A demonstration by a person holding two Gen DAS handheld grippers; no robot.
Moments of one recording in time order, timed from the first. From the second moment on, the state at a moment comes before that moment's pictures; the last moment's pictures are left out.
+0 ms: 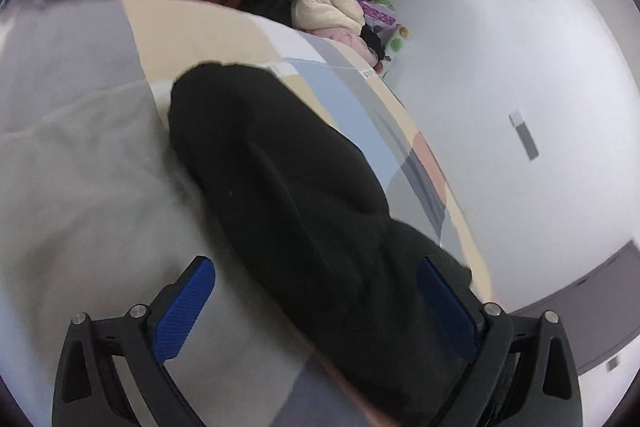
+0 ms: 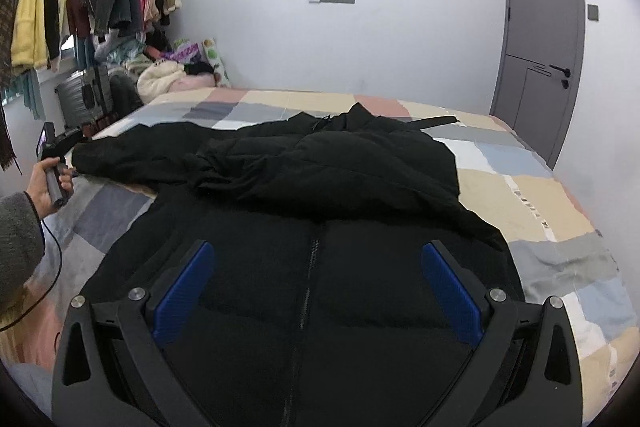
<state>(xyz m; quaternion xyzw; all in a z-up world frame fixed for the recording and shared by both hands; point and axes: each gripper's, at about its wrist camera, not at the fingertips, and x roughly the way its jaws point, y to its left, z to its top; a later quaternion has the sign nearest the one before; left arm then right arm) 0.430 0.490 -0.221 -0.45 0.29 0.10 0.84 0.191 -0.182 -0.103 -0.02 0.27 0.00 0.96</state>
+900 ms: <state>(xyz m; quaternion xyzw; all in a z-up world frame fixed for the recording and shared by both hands) 0.415 0.475 -0.128 -0.33 0.27 0.13 0.90 0.194 -0.198 -0.087 0.03 0.27 0.01 0.96</state>
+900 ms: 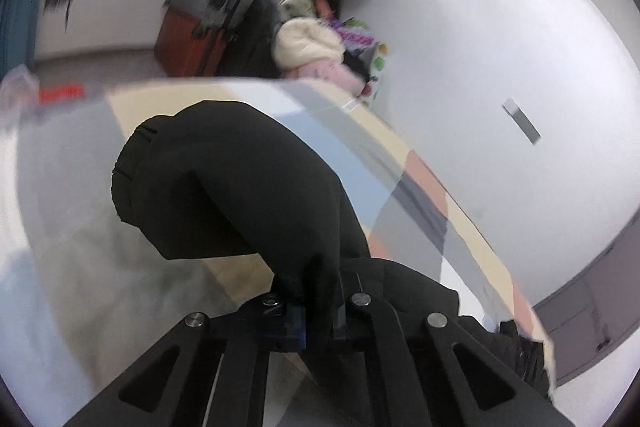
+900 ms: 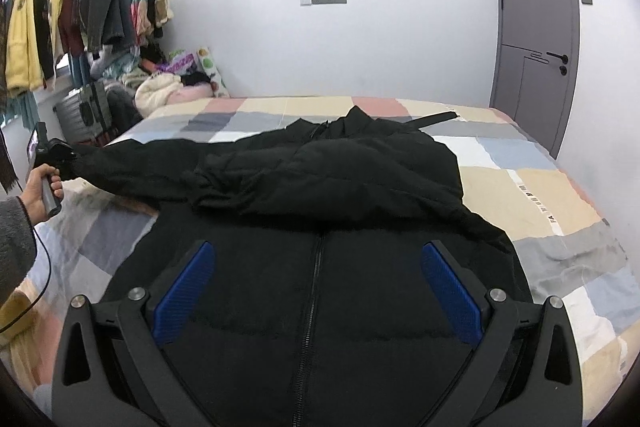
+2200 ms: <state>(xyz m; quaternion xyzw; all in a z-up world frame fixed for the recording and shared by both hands) 0.345 0.018 0.148 0.00 0.21 -0.02 0.98 0.155 -0.349 -0.096 0.08 0.25 0.02 0.96</state>
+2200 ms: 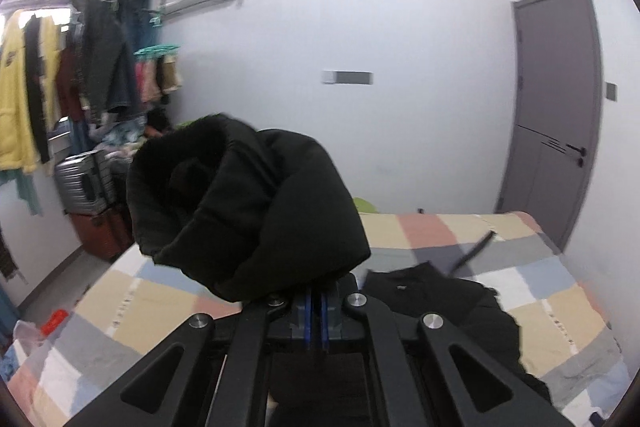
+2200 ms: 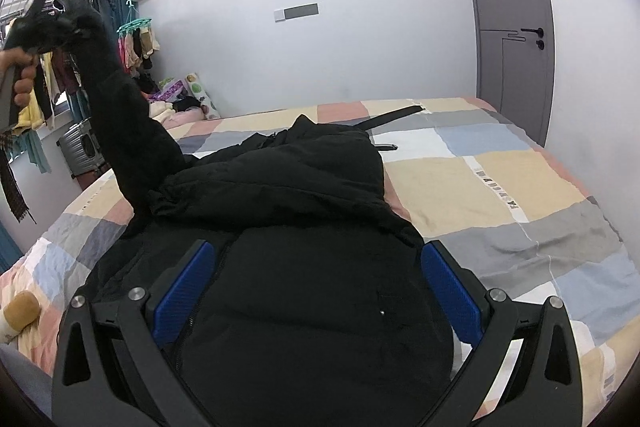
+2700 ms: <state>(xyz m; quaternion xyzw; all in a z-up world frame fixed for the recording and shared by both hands) 0.388 -0.194 0.021 0.03 0.28 -0.18 0.94 0.152 -0.405 -0.104 0.11 0.25 0.00 0.96</state>
